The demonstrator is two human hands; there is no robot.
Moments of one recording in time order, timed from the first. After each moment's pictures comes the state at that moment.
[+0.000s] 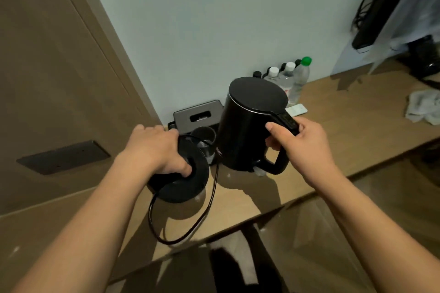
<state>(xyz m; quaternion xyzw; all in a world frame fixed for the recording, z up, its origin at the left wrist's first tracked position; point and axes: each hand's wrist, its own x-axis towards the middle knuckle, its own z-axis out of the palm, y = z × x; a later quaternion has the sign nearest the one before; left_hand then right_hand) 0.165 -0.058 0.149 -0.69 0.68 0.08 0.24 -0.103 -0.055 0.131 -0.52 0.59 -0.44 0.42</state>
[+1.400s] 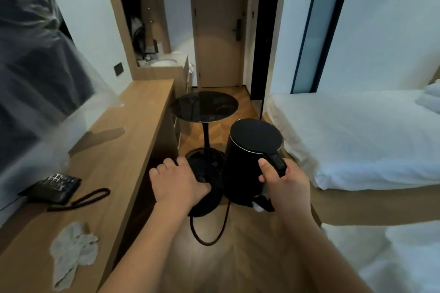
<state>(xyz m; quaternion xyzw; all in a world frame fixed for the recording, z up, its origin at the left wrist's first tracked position) -0.836 -0.120 0.172 -0.30 0.95 0.01 -0.02 -0.875 0.084 0.179 -0.04 0.79 -0.61 -0.05</state>
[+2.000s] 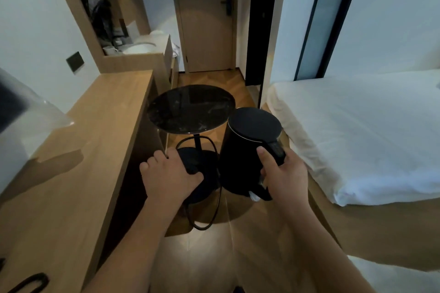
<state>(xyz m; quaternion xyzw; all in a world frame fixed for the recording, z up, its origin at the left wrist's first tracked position) -1.157 -0.252 0.128 -0.28 0.96 -0.02 -0.06 -1.194 -0.040 0.144 0.00 0.79 -0.61 -0.05</state>
